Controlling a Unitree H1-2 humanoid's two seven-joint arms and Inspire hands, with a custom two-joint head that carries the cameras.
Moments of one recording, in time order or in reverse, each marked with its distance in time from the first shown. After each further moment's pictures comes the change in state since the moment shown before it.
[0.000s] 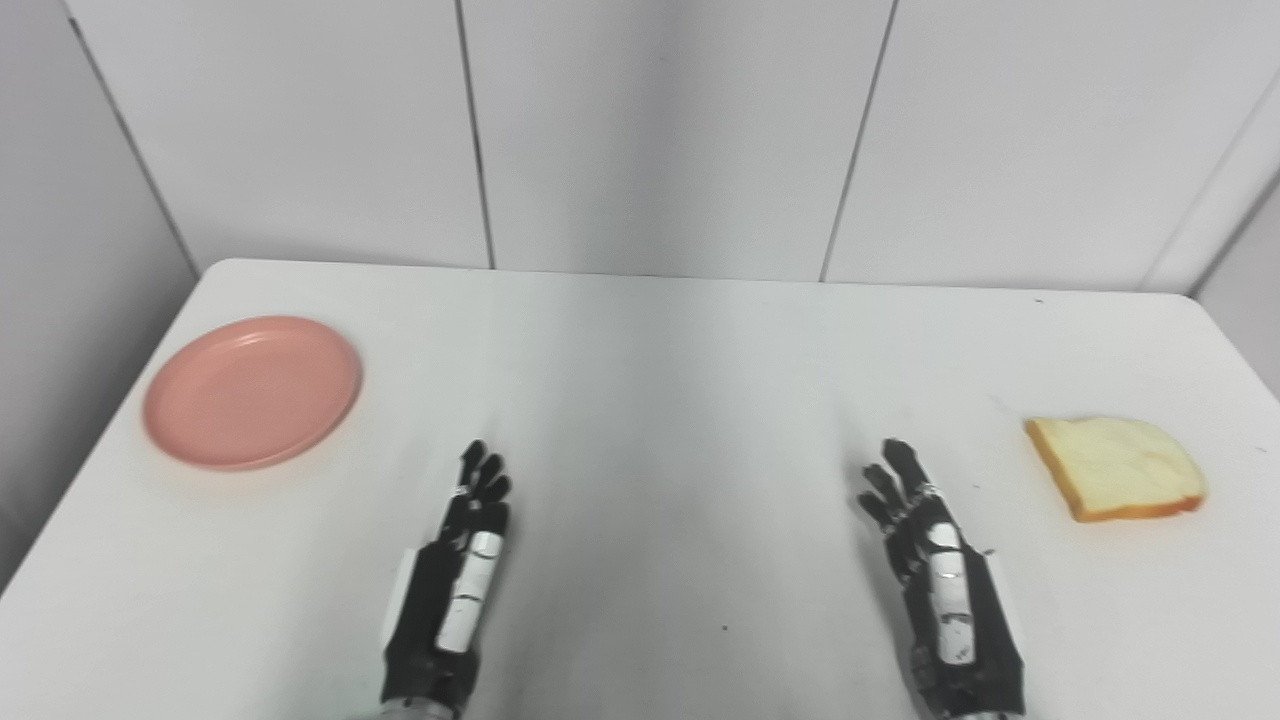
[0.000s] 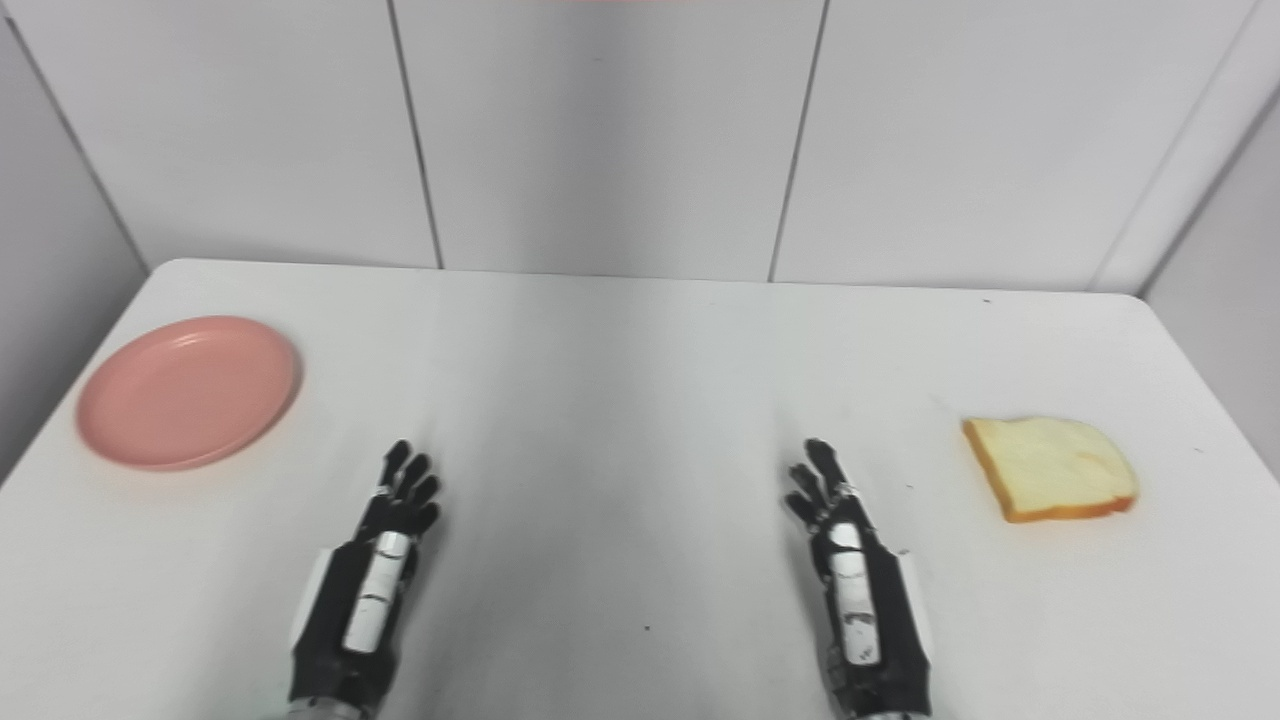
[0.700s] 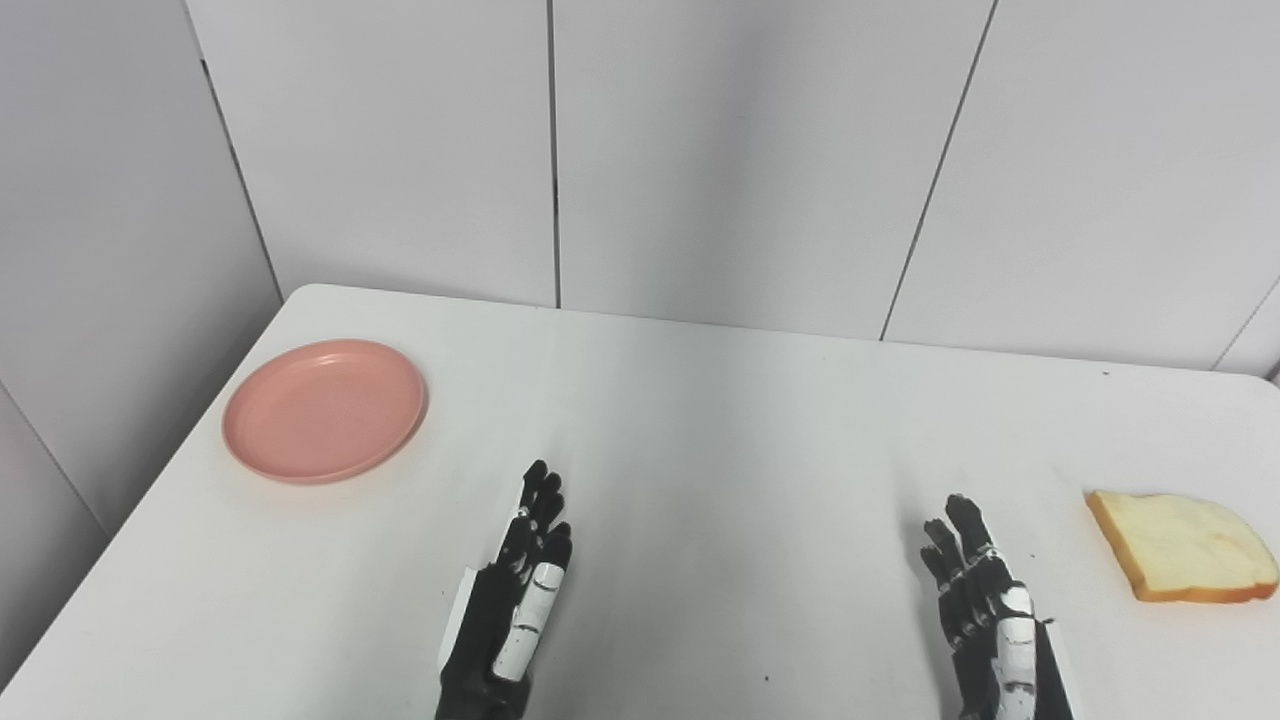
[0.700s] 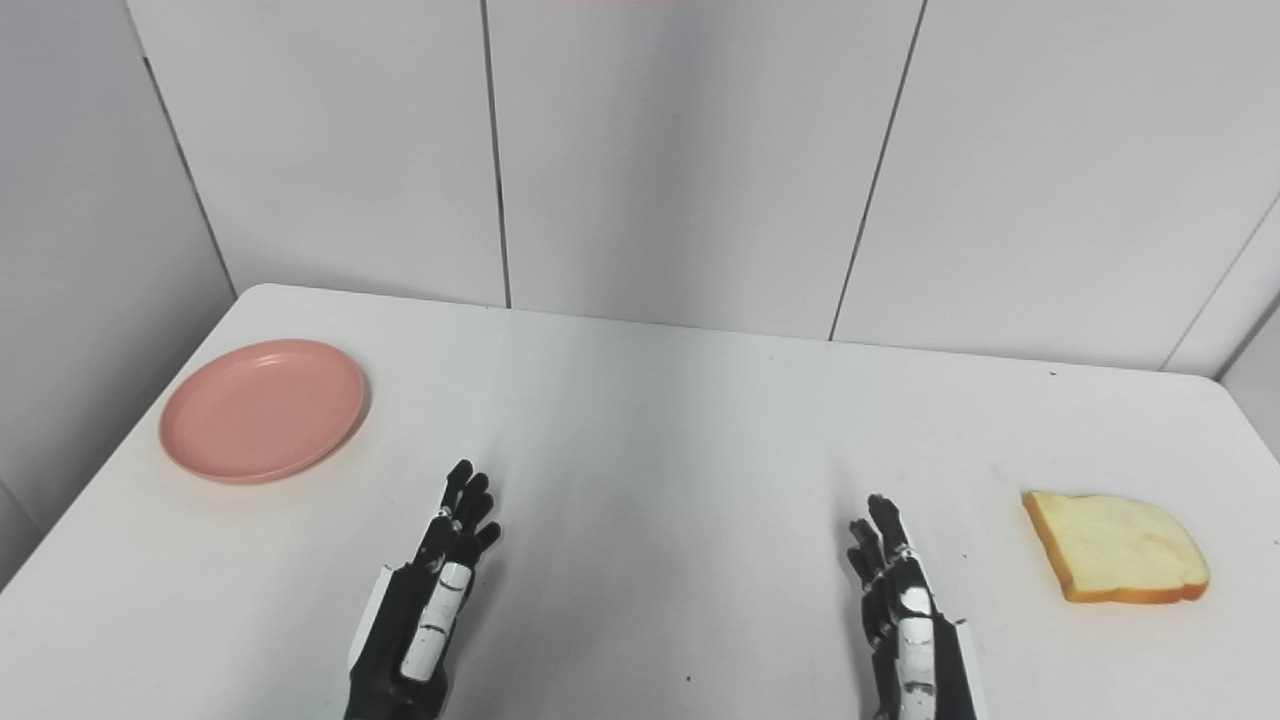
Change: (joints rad) left arm -0.016 -0.018 -0.010 0.066 0.024 -0.115 0.013; right arm -0.013 -0.010 -0.010 0.038 0.039 -0.036 0.017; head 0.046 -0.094
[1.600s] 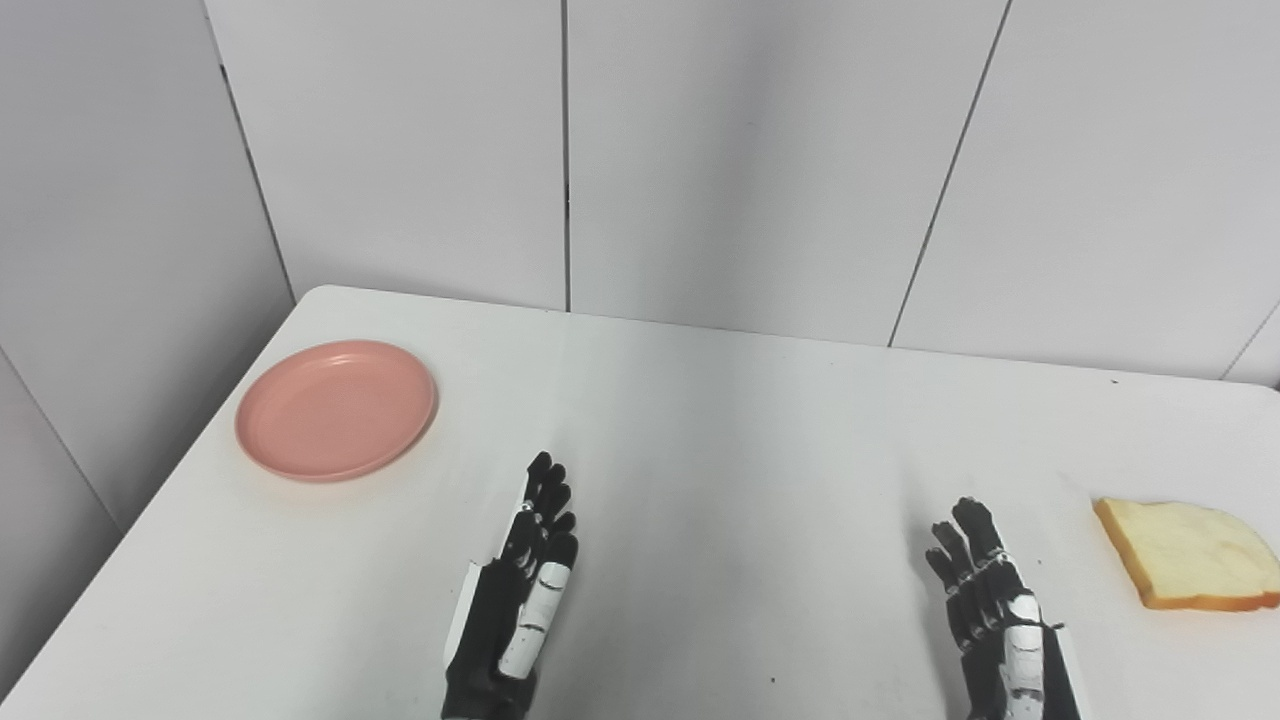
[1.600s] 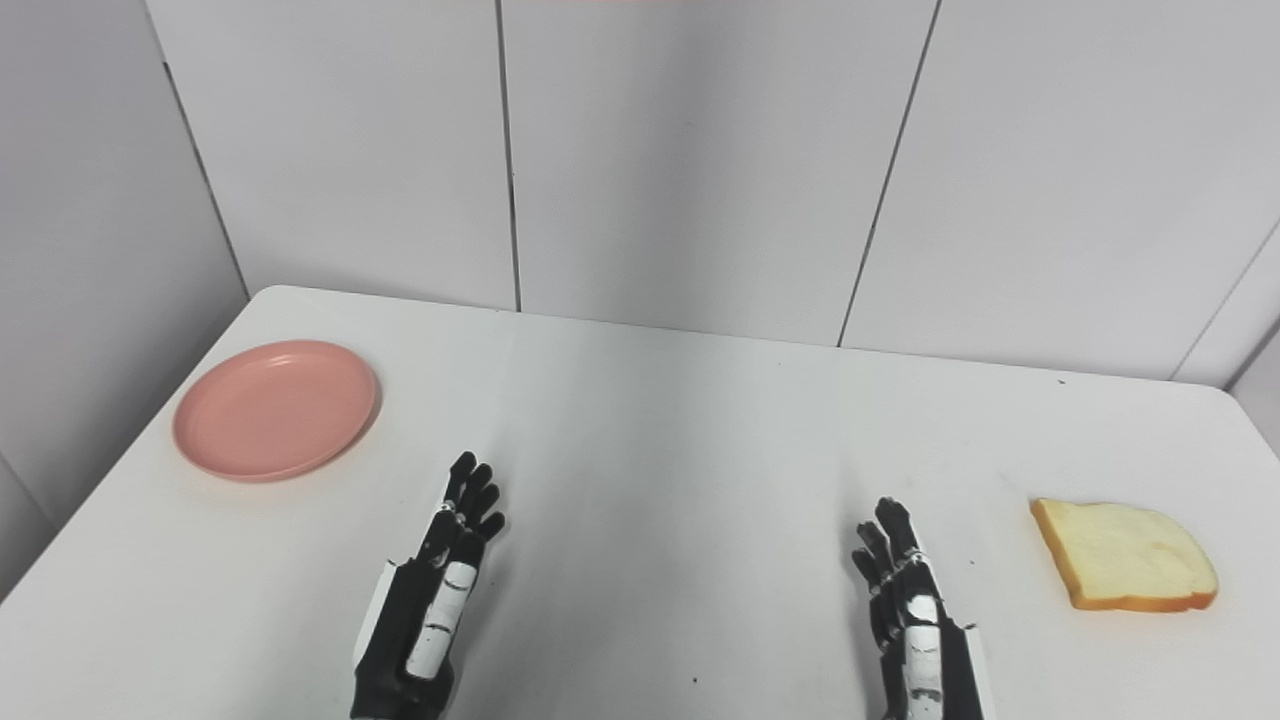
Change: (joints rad) left arm -0.007 -0.009 0.018 0.000 0.009 -0.037 0.014; right arm -0.007 -0.003 0.005 0.012 -0.001 -0.016 -0.001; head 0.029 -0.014
